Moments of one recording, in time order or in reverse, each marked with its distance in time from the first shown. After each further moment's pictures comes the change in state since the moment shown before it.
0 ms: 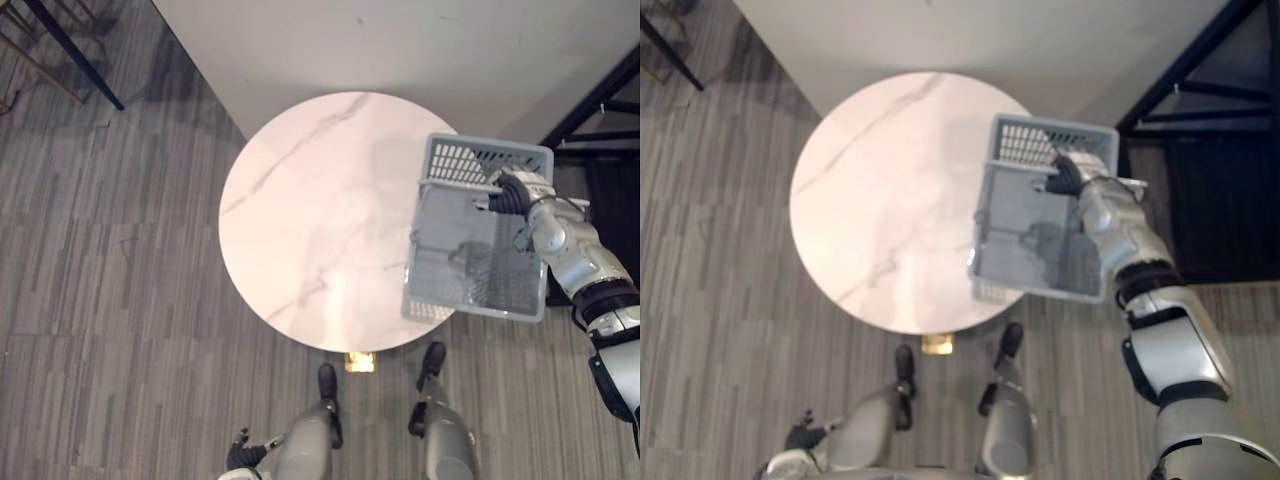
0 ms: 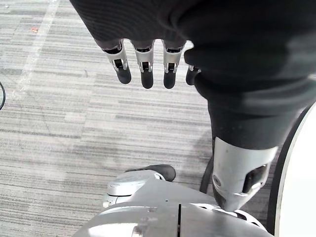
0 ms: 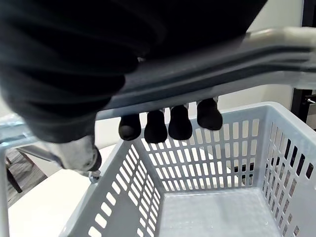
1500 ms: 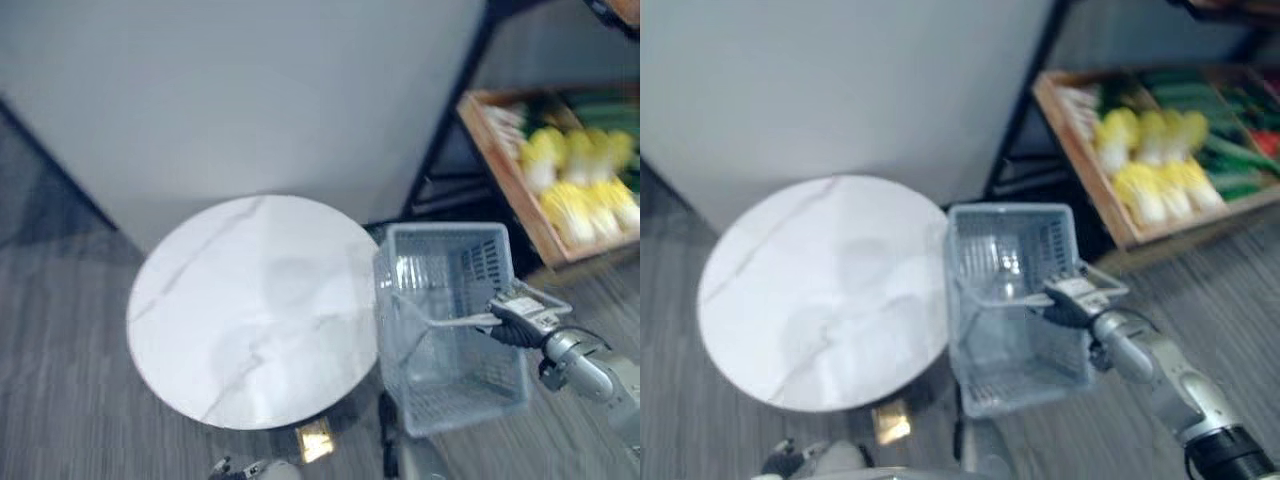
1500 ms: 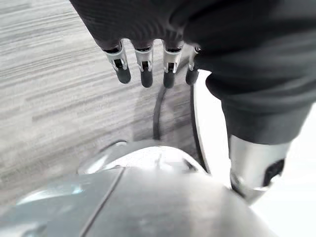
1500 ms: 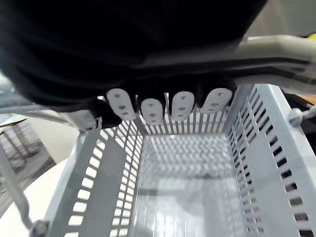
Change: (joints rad) left arm 0.064 0.079 0.060 0.040 0.132 0.054 -0.086; right arm 0.917 -0.169 -0.152 -0.862 0.008 -0.128 0.129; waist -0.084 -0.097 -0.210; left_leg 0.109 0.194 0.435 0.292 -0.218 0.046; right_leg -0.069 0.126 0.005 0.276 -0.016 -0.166
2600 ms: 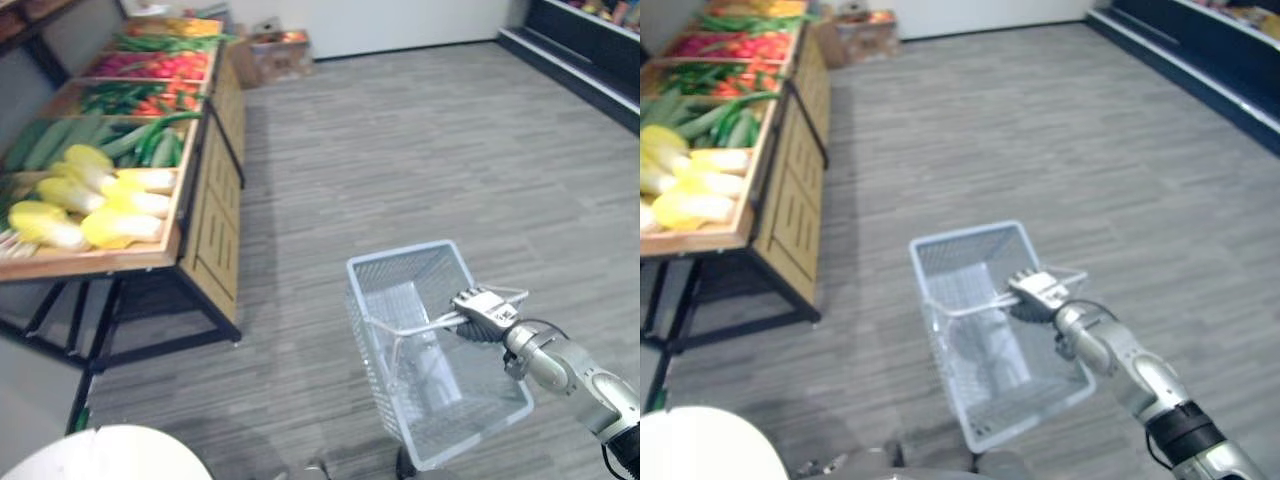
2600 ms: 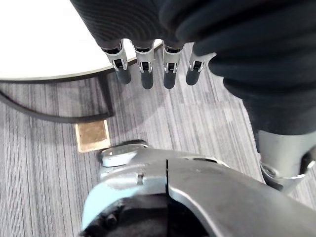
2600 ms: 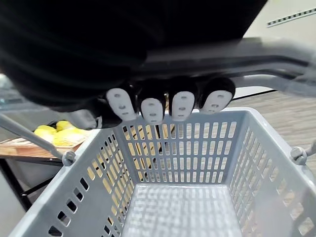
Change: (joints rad) left arm 0.032 -0.102 -0.030 0.017 0.001 -0.008 -0.004; right arm -0.127 0.036 0.116 0.045 -0.107 0.006 -0.044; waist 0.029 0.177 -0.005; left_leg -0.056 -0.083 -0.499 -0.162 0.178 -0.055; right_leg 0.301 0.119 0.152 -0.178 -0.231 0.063
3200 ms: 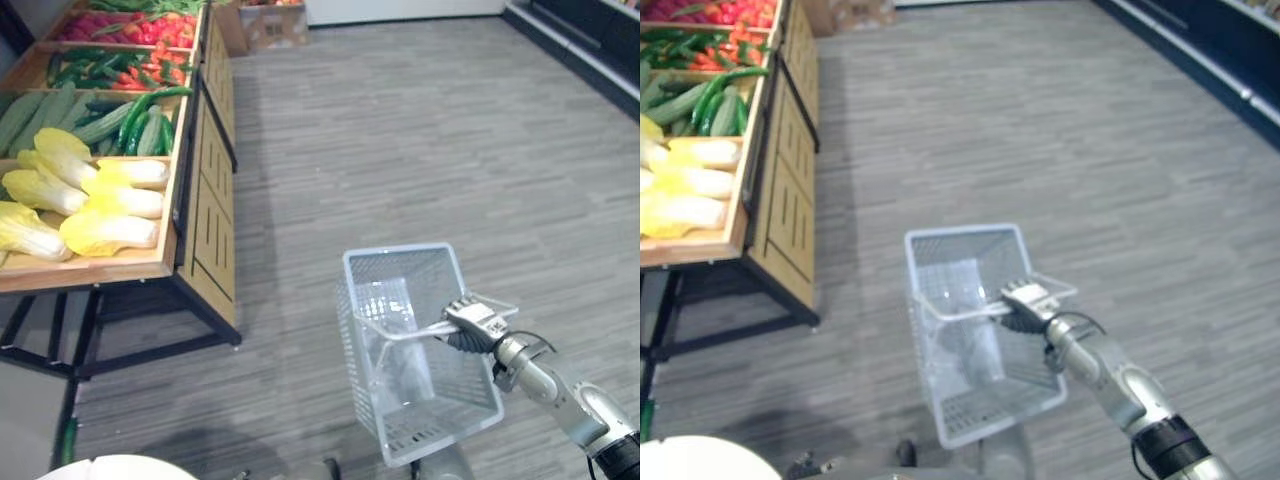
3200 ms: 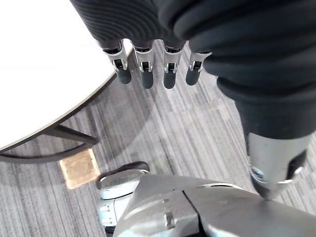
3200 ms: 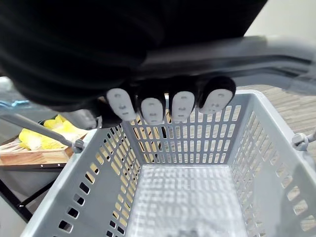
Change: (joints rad) left arm -0.016 0.091 -0.139 0.000 0.048 0.007 0.011; right arm 0.080 0.119 -0.023 -0.006 0.009 -0.010 -0.001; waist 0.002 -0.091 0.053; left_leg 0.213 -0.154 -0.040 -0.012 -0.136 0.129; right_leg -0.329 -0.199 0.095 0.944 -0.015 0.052
